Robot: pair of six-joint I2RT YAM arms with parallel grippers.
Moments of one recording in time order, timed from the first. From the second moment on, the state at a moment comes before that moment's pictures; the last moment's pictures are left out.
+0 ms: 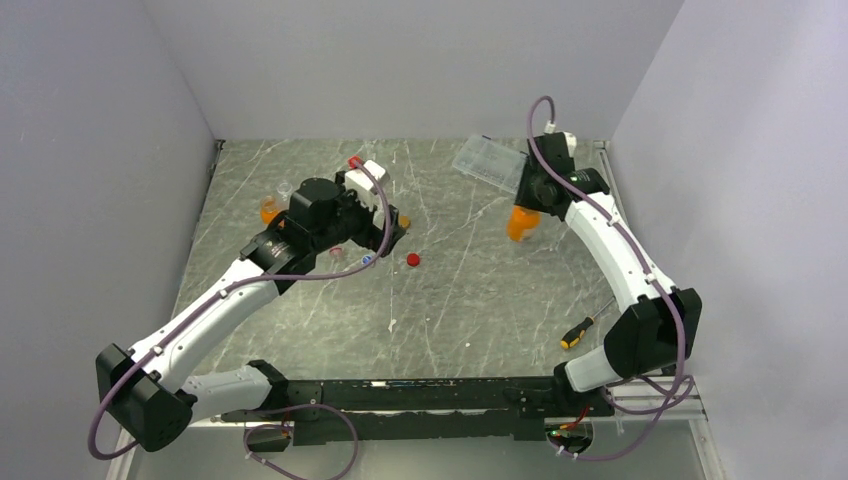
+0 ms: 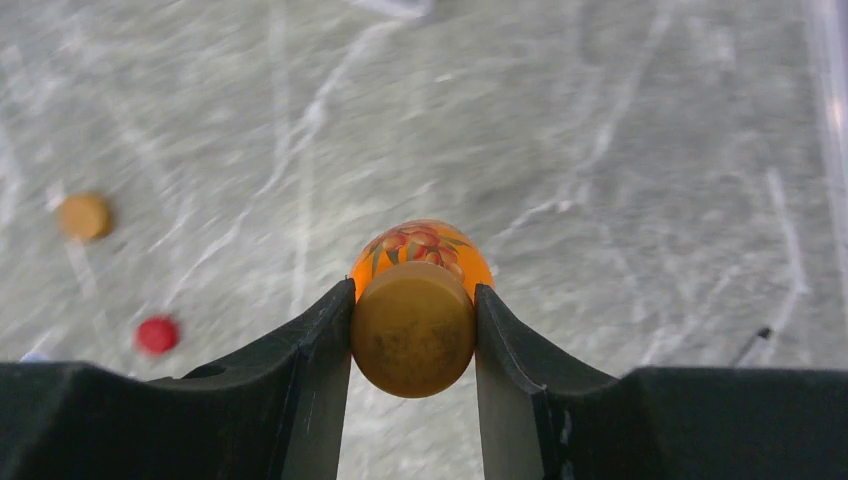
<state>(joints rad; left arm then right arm) -0.64 1.14 1.07 -0.26 0.13 0.00 0.32 1.47 1.45 -0.82 0.26 0.44</state>
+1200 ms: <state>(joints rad) -0.53 1.11 1.21 -0.54 0.03 -0.13 0.05 1.67 1.16 -0.26 0.39 0.35</state>
